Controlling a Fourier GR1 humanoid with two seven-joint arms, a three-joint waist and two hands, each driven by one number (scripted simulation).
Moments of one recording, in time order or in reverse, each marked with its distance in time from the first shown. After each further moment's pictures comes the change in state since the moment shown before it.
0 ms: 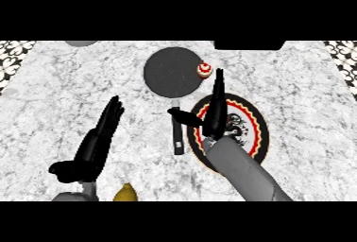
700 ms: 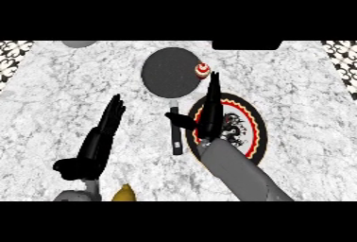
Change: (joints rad) left arm -0.014 -0.022 0.009 0.012 -0.017 0.008 0.004; right arm -0.042 0.000 0.100 0.051 0.061 -0.066 0.146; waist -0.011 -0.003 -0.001
